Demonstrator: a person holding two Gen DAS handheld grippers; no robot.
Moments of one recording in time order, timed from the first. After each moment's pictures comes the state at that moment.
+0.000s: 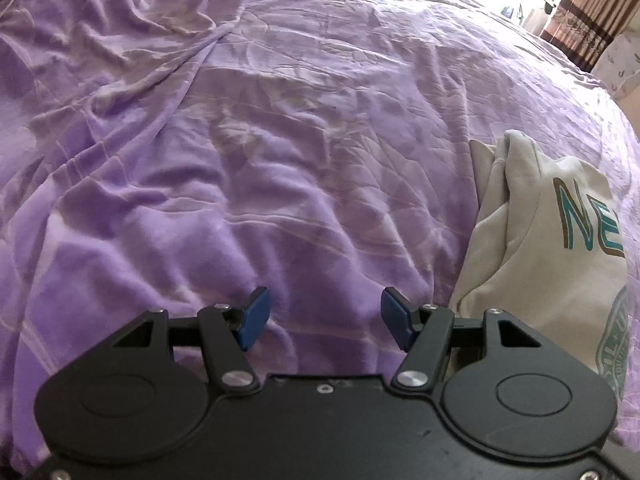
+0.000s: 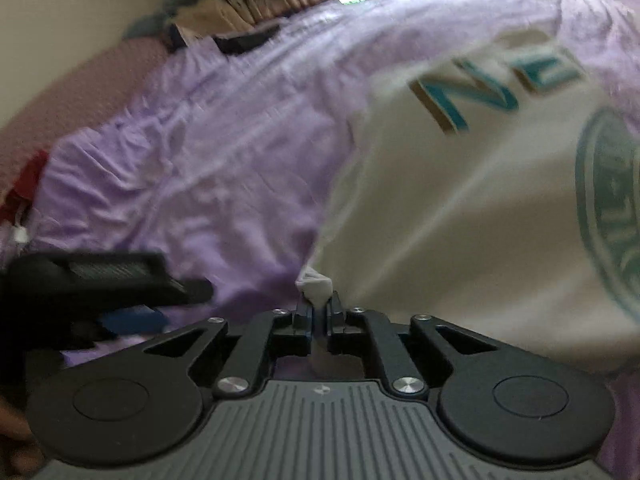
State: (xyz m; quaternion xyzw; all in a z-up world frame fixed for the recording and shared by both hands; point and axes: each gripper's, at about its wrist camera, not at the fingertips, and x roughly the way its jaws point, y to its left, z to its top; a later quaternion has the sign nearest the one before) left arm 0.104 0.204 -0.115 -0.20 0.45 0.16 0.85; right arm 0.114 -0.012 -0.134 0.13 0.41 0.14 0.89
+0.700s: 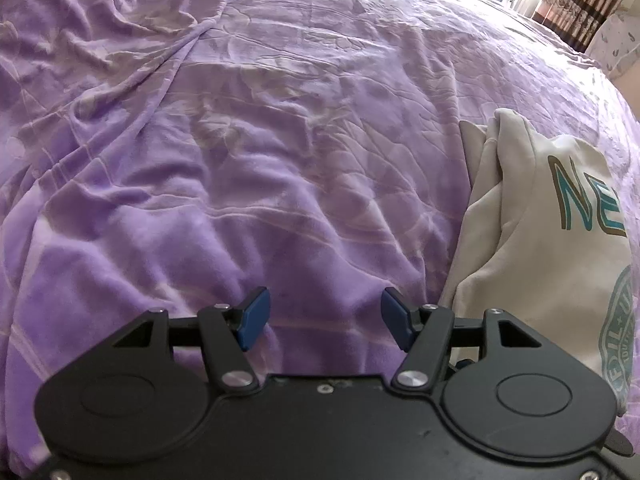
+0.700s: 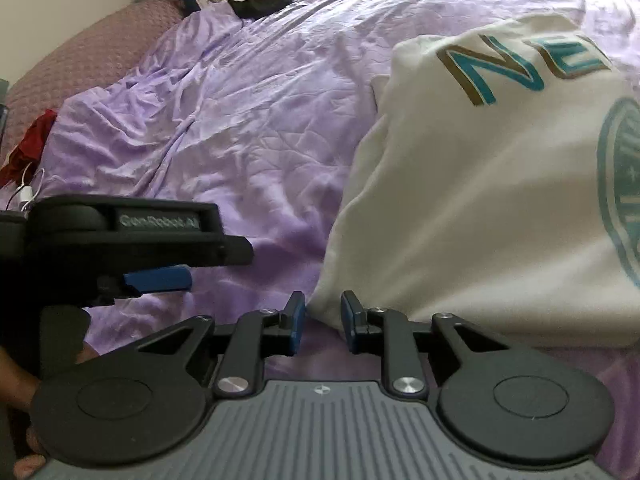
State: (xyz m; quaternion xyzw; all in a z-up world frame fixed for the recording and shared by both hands) left arm 0.112 0.197 -0.120 -0.18 0.46 0.14 0.85; right arm 0.106 0.000 -0.123 0.11 0.43 0.17 0.88
